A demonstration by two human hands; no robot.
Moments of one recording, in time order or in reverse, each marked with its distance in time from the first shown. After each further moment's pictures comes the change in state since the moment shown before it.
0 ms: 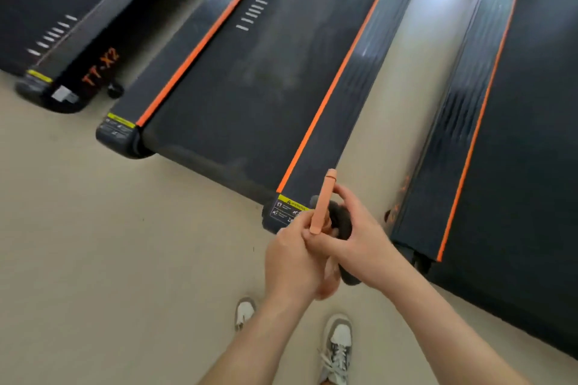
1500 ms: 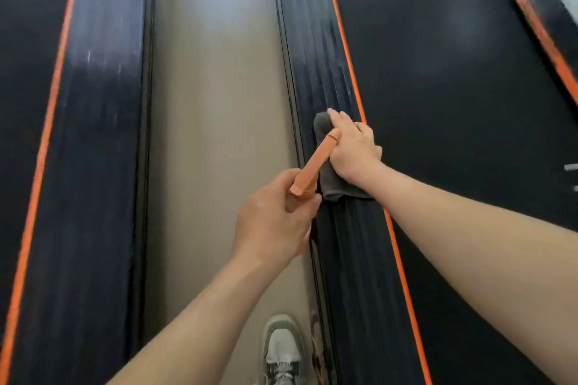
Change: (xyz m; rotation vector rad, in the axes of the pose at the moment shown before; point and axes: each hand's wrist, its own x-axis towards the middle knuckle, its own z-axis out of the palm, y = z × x) left_hand 0.522 0.132 0.460 0.082 -0.562 0.365; right_hand 0.480 0.372 -0.466 -0.509 0.636 0.511
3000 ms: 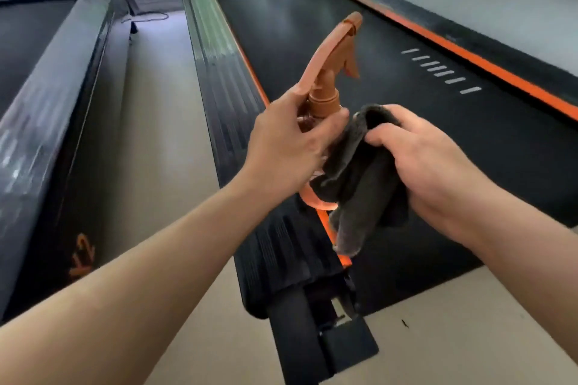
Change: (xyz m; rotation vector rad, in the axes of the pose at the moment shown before) left_hand -0.290 -0.022 0.207 -0.068 -0.070 0.691; right_hand -0.464 0.225 0.021 1.071 0.288 -0.111
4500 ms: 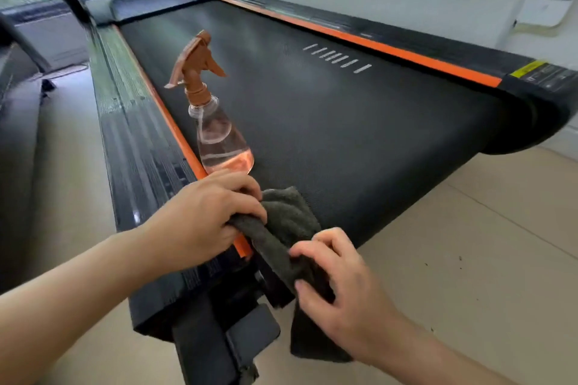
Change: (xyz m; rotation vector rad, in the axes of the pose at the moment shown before) left_hand -0.041 -0.030 0.026 0.853 -0.793 0.537; right_hand -0.119 0.167 -0.038 -0.495 0.091 -0.384
